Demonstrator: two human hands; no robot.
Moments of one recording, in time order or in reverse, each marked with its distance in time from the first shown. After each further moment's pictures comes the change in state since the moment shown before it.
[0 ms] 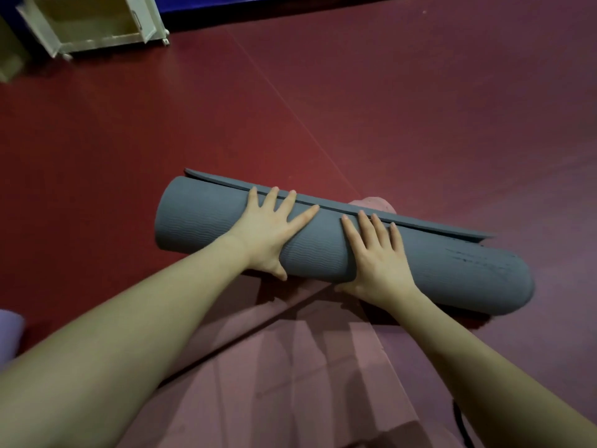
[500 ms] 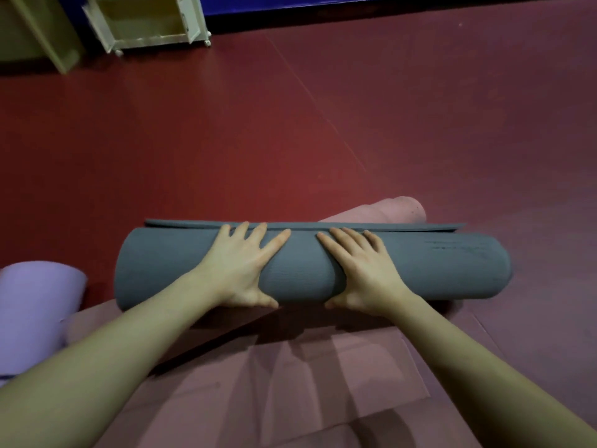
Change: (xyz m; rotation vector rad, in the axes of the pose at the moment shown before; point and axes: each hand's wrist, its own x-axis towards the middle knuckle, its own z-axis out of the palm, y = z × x) left_hand -0.135 -0.006 0.013 -0.088 -0.062 -0.177; right_hand -0.018 -0.067 -0.028 0.116 0.017 -0.332
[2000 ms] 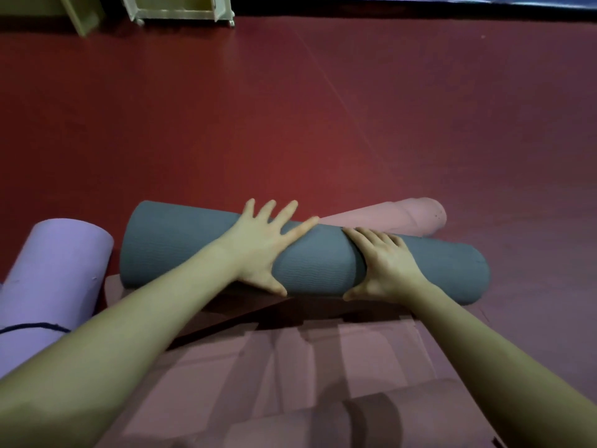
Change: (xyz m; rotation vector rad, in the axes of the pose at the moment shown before) left_hand -0.029 -0.030 0.018 -0.002 0.038 0.097; right_hand 0.003 -0.030 -0.004 0.000 -0.101 0.043
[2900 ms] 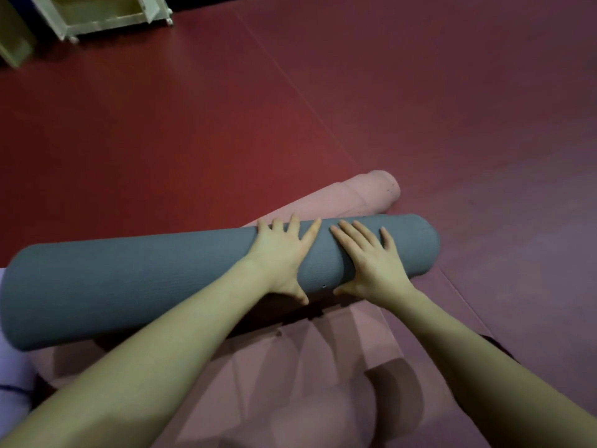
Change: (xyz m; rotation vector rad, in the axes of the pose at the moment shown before) left_hand 0.099 0.117 -0.022 0.015 -0.108 -0.001; right_hand -0.057 0.074 0.037 0.073 0.099 0.119
